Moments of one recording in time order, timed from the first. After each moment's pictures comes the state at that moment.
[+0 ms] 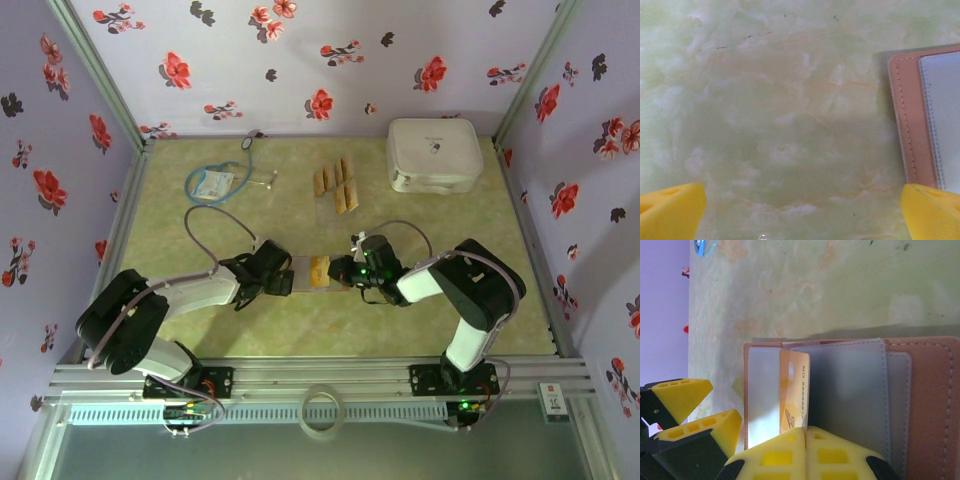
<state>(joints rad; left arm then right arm) -0.78 1.47 0.67 -0.32 -0.34 -0.52 0.66 1.74 0.52 0.62 -0.41 0.95</state>
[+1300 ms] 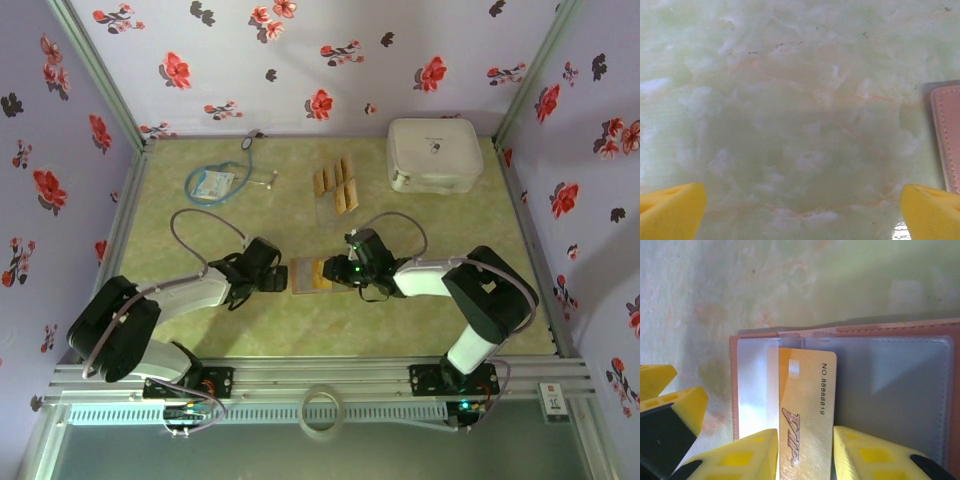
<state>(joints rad) -0.71 1.41 0.62 -0.27 -0.30 -0.54 0.72 1.65 0.65 0.21 -0.31 0.85</state>
